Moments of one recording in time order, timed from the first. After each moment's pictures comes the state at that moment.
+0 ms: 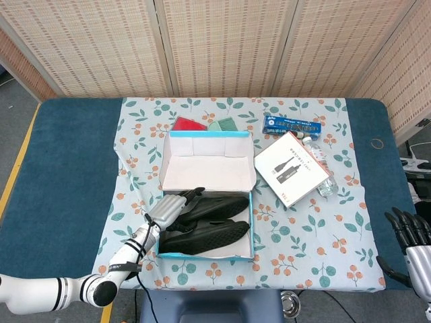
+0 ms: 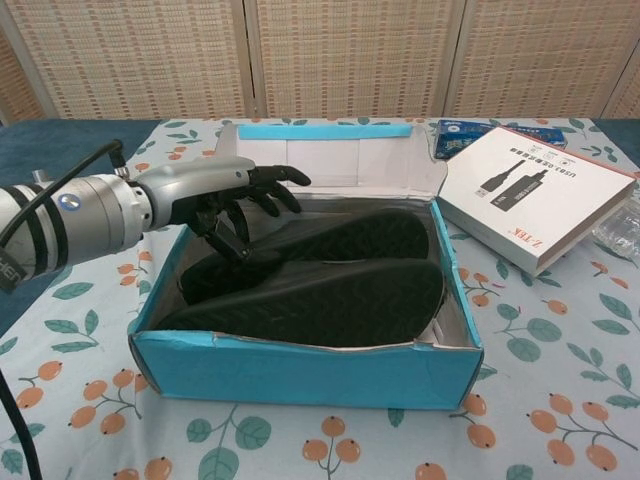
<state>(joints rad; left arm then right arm) -0.84 -1.54 -0.20 -1.71 0.88 0.88 0.27 -0.07 -1.01 -0.03 -1.63 -1.67 1.64 0.04</state>
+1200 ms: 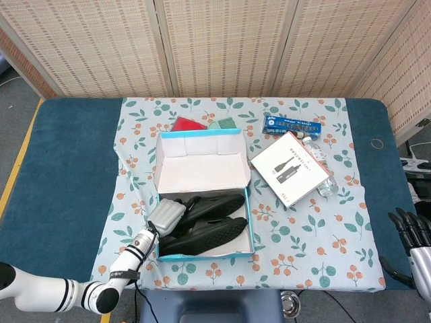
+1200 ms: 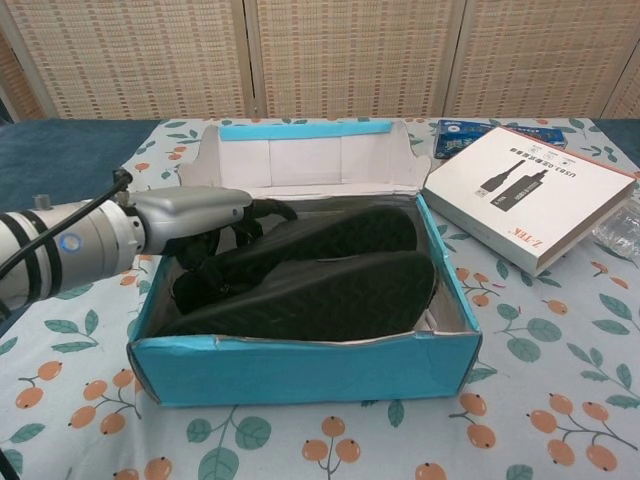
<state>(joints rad) -0.92 -1.56 -0.04 -1.73 0.83 1.04 0.54 -0.08 -0.99 -0.03 -1.63 -1.67 1.65 0.05</state>
